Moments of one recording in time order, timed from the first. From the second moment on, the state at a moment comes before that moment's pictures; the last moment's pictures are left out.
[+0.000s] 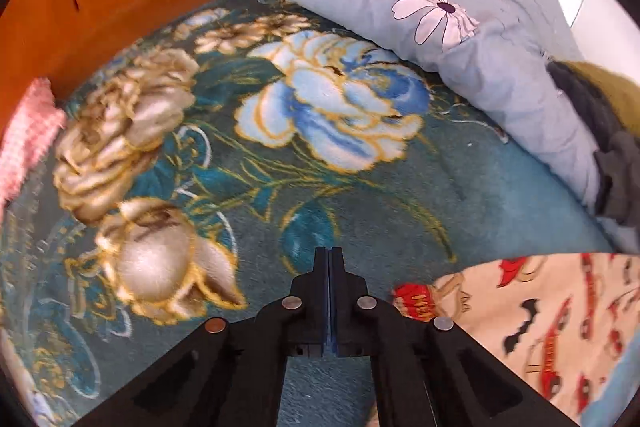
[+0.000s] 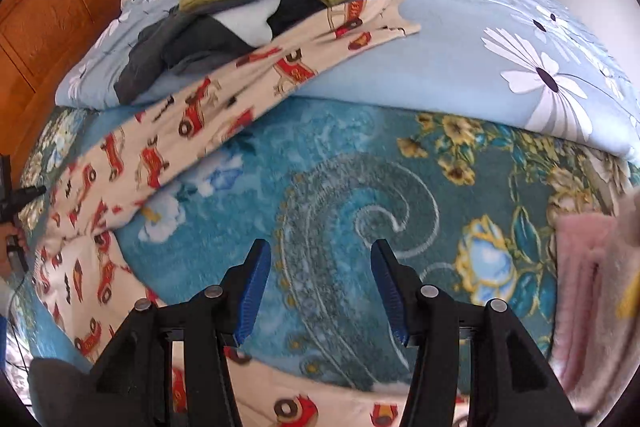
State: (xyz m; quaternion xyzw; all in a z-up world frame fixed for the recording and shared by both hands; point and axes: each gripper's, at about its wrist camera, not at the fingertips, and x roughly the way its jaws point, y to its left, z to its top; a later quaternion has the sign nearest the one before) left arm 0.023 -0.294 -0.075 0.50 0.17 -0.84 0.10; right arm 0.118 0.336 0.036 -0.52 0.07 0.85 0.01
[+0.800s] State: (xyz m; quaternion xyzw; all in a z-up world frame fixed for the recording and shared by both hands) left arm 0.190 -0.301 -0.065 0.49 0.31 -0.81 0.07; right arm -0.045 0.453 0.022 -0.38 0.39 0.83 0.10
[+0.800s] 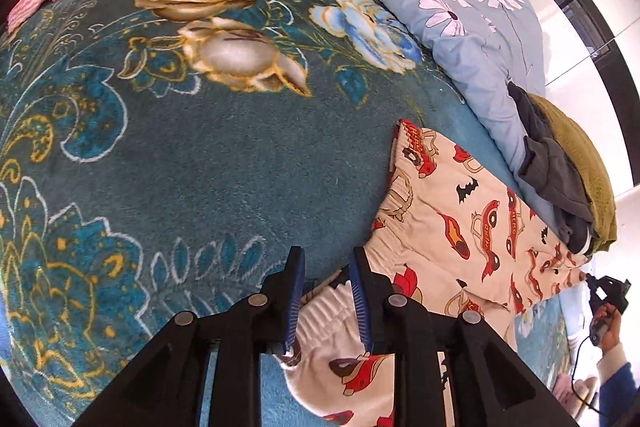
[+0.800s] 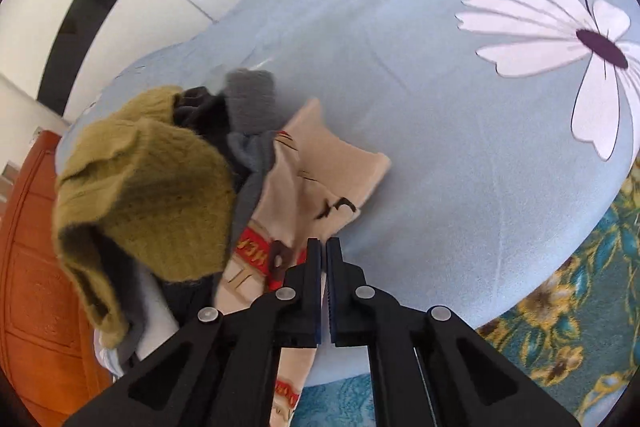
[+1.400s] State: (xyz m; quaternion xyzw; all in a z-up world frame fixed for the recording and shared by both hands) left arm 0.235 -0.294 -0.067 0.50 0.39 -0.77 0.09; right arm 0.090 0.460 0.009 -0.45 0.31 0.82 0.13
